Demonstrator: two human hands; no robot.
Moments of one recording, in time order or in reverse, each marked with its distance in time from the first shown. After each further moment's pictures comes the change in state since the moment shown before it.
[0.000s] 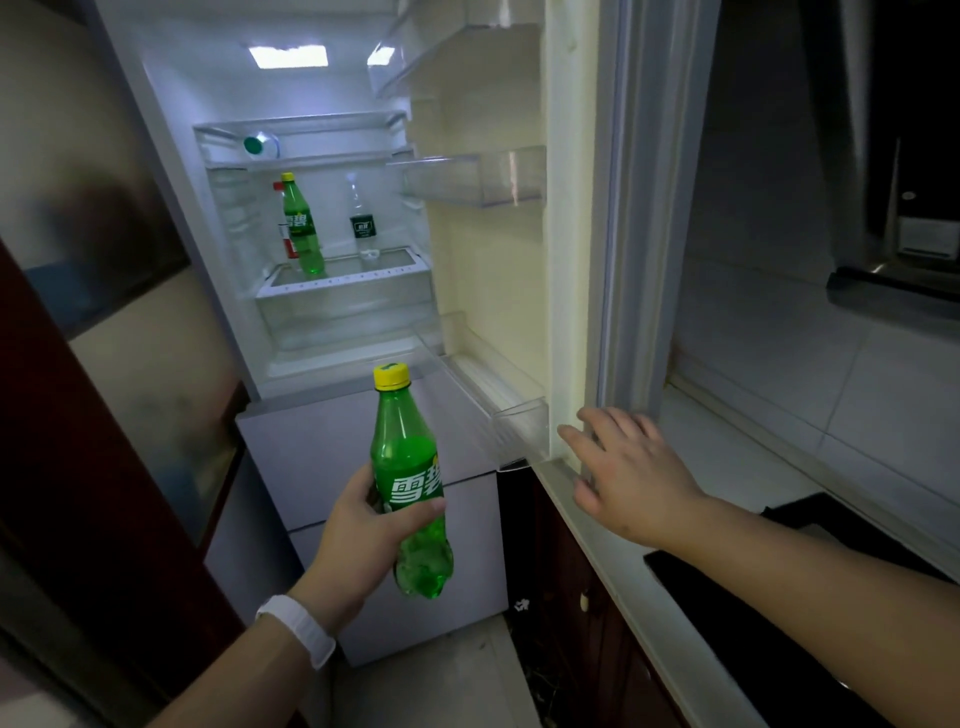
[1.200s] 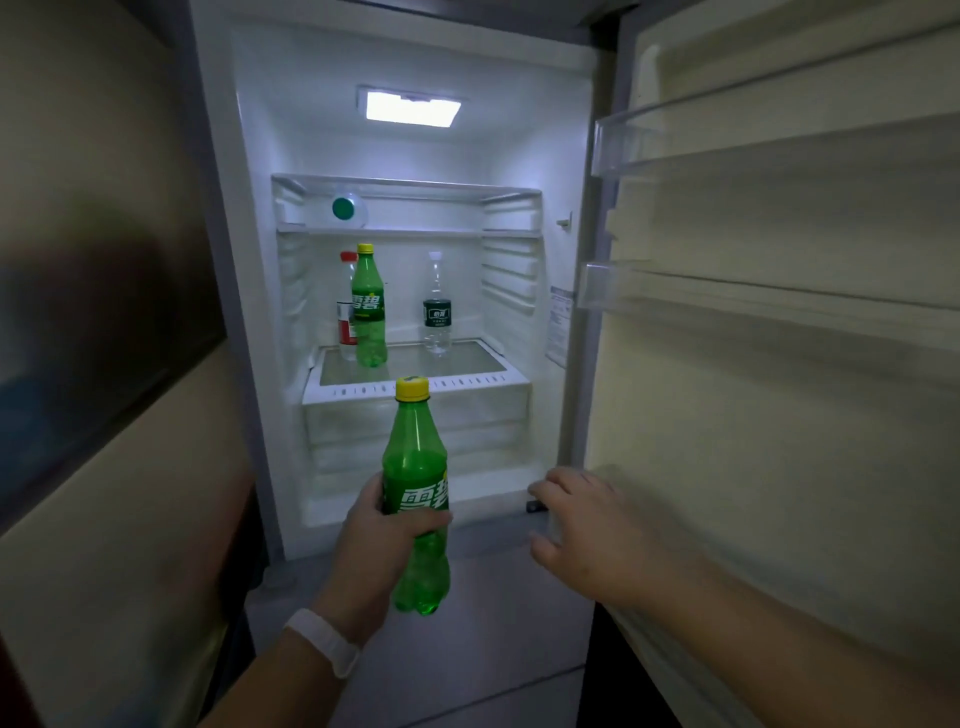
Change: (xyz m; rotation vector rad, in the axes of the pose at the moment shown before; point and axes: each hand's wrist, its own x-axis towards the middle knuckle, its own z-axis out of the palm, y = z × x) left_hand 0.356 -0.024 -0.171 -0.193 0.116 0.016; right_hand 0.369 -0.114 0.110 0.173 -0.217 0.074
